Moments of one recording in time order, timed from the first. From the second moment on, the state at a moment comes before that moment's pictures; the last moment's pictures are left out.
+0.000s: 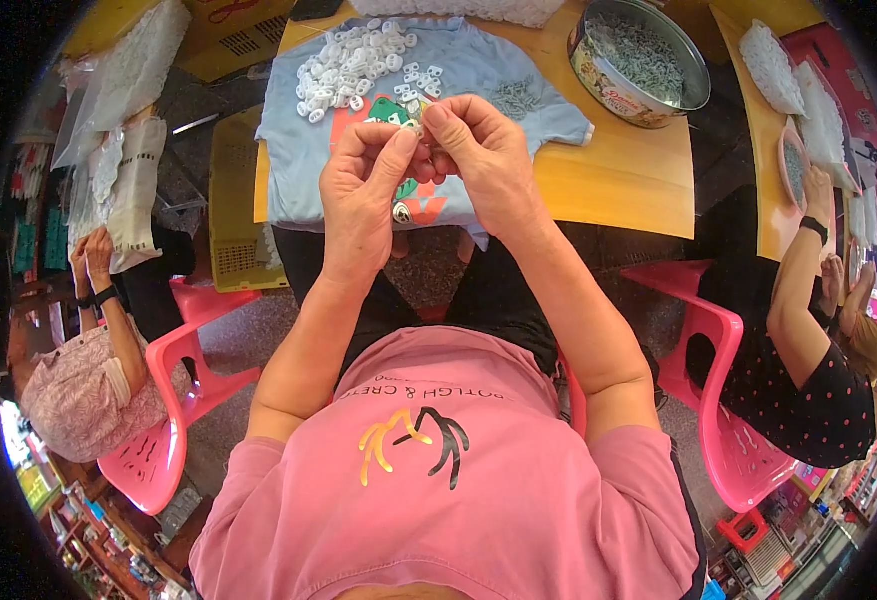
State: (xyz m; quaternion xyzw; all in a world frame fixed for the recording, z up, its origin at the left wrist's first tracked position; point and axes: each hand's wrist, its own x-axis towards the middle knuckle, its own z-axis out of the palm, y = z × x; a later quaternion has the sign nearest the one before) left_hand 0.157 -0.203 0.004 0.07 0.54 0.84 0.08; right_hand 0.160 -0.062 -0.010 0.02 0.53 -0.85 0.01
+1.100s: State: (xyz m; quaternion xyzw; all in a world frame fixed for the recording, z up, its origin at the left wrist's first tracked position) left_hand 0.148 -0.202 -0.008 0.07 0.59 0.80 0.06; right_hand 0.160 -0.080 -0.019 0.01 0.65 -0.75 -0.13
